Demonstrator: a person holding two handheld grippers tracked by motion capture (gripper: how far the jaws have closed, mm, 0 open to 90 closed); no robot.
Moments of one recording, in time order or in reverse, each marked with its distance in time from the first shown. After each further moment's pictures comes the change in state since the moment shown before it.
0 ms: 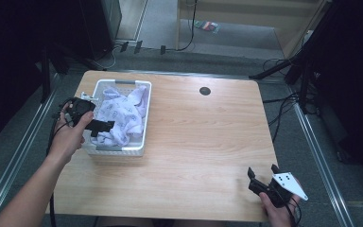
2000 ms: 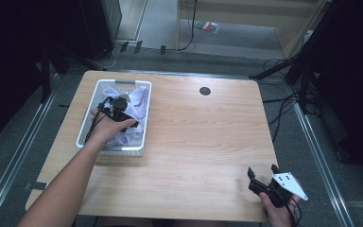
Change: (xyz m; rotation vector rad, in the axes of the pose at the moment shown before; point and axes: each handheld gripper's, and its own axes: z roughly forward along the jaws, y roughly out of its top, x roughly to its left) left arm -0.026 0.033 0.128 0.356 0.117 -0.058; right arm 0.000 0.000 0.000 0.000 0.000 0.000
